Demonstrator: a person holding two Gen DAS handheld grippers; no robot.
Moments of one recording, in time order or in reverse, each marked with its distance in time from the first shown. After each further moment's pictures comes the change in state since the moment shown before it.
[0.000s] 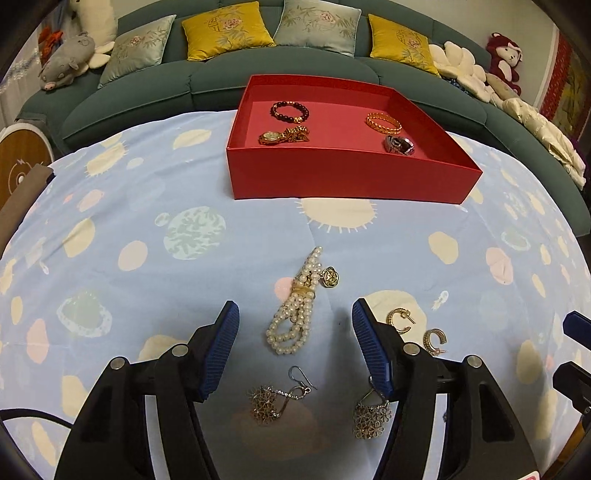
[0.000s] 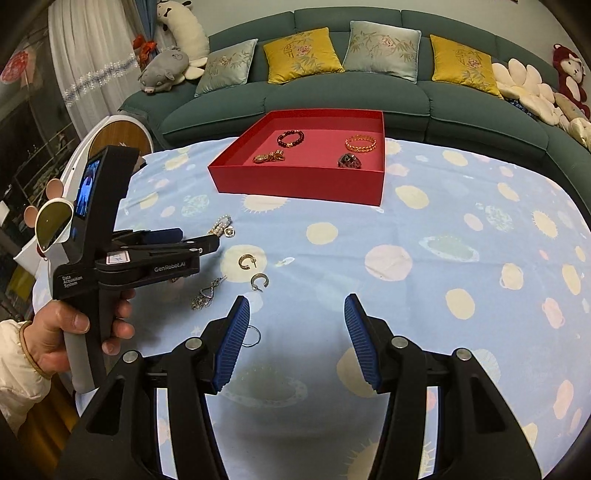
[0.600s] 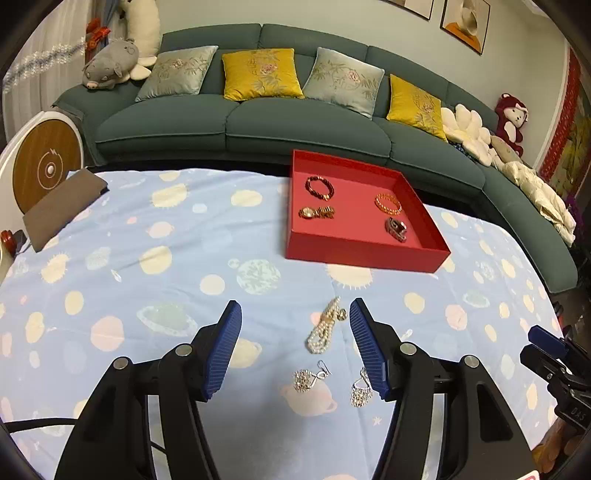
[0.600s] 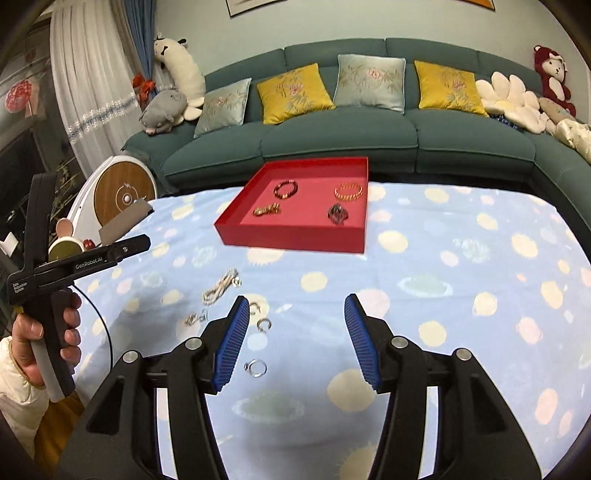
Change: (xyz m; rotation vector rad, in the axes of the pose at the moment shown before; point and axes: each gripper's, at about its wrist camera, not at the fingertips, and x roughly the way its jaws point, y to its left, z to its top) left arm -0.106 0.040 0.005 -0.127 -0.163 -0.032; right arm -0.046 -0.013 0.021 0.053 -0.124 0.014
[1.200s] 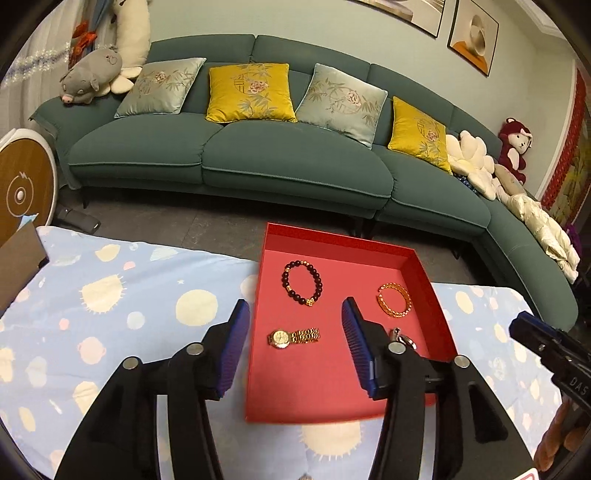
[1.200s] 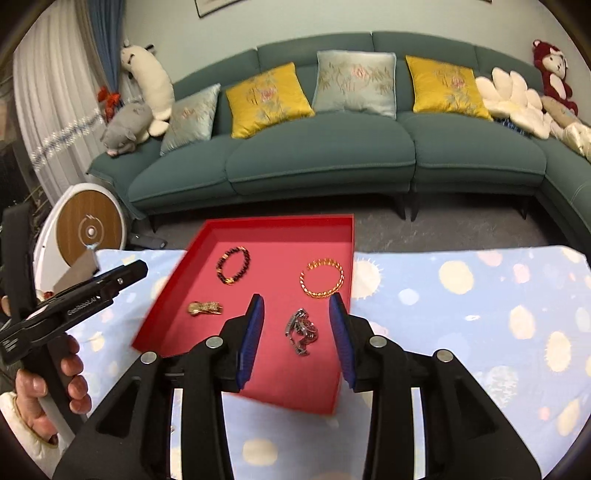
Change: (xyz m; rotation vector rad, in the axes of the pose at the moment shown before) left arm 0.094 -0.013 0.135 -0.041 -0.086 -0.031; right arm 0.129 -0.052 0.145 0.038 -0.034 -0.041
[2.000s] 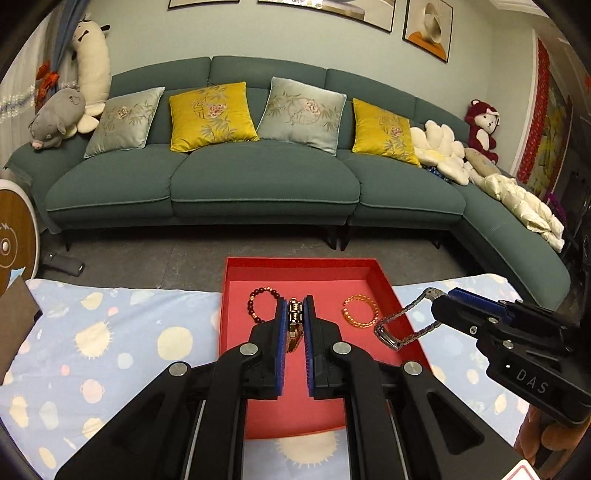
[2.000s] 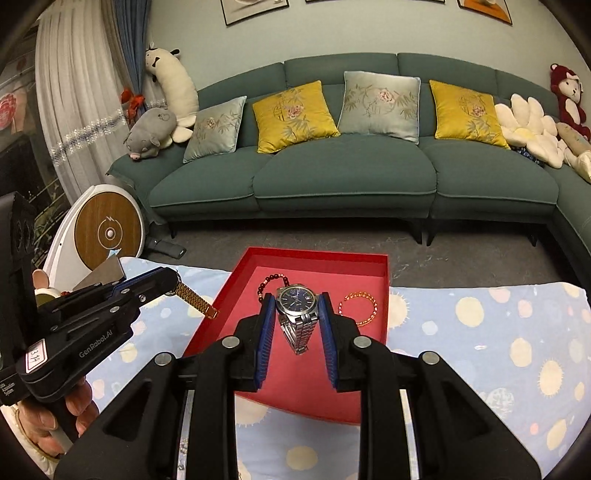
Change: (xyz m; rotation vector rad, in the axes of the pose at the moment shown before) left arm 0.008 -0.047 0.020 0.147 -0.027 -0.051; right arm -0.005 0.044 0.034 -0.049 -0.019 0.037
